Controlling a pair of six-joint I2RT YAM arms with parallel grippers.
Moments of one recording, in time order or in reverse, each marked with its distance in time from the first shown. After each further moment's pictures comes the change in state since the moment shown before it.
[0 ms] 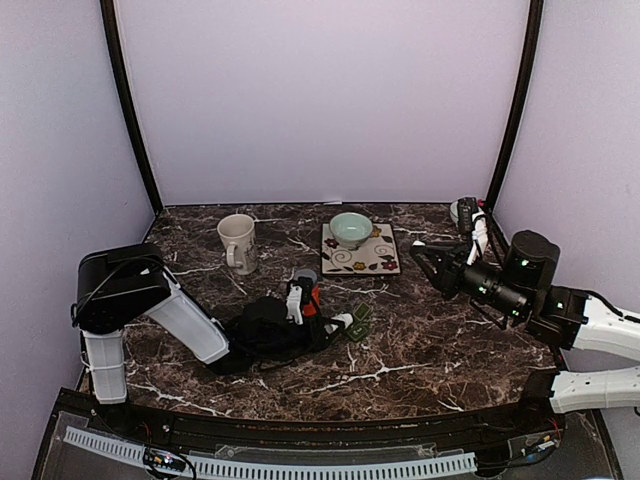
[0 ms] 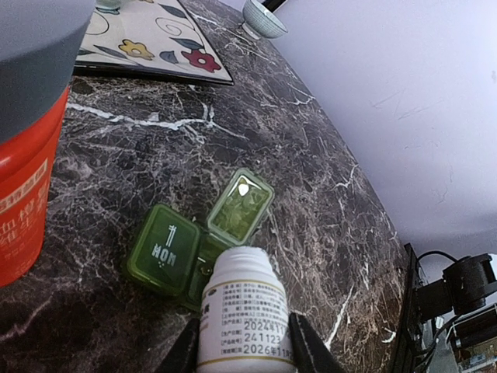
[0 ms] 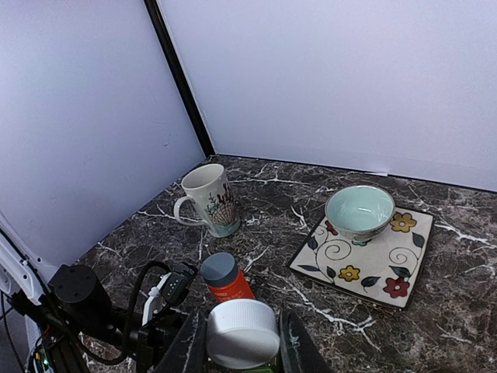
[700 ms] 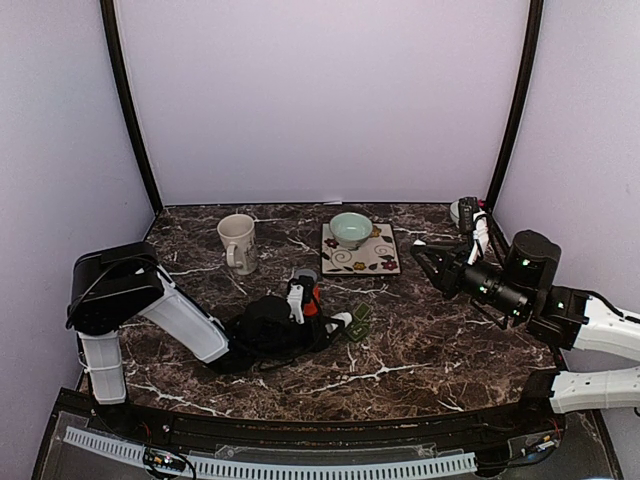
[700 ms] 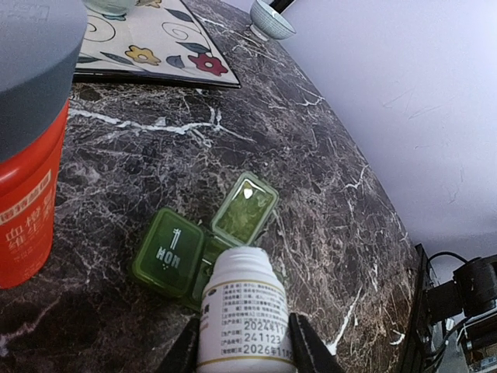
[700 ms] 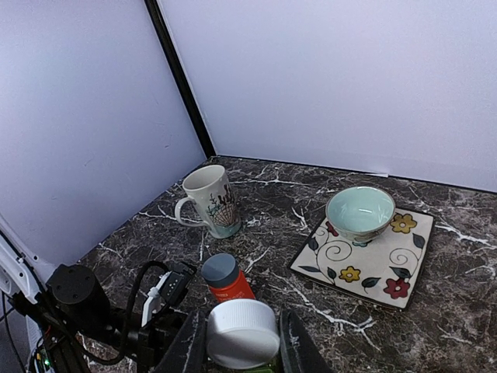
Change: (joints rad) left arm -0.012 -0.025 0.015 -0.074 -0.043 0.019; right arm -0.002 -0.005 0.000 0.000 -0.003 0.001
